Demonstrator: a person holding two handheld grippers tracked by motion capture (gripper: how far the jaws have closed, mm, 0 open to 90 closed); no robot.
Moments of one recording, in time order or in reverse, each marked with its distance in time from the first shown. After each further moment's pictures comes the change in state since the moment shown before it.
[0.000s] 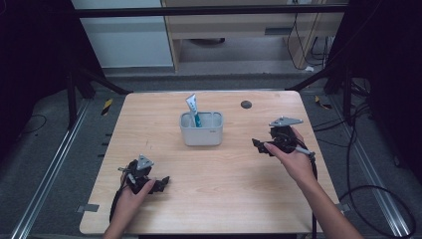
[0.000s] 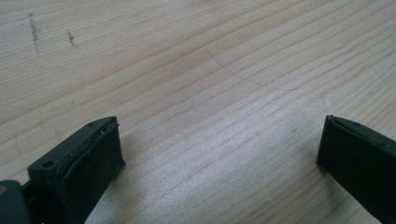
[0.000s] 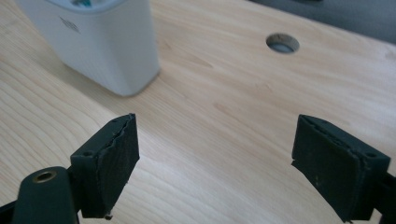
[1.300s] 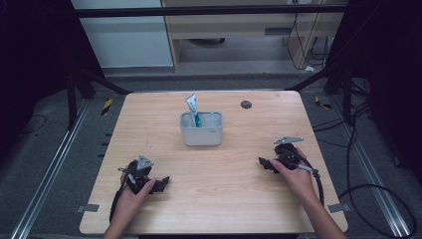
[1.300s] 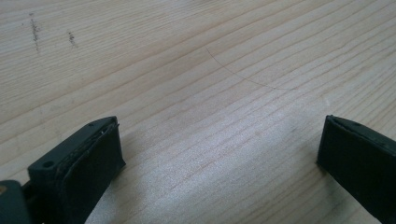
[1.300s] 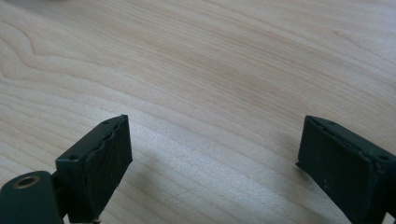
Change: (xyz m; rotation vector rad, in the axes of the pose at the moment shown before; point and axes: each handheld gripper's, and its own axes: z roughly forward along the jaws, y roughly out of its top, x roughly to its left) left arm 0.000 0.000 0.000 -0.003 0.001 -0.004; right arm -0.016 -0.073 0.032 0.134 -0.012 0.091
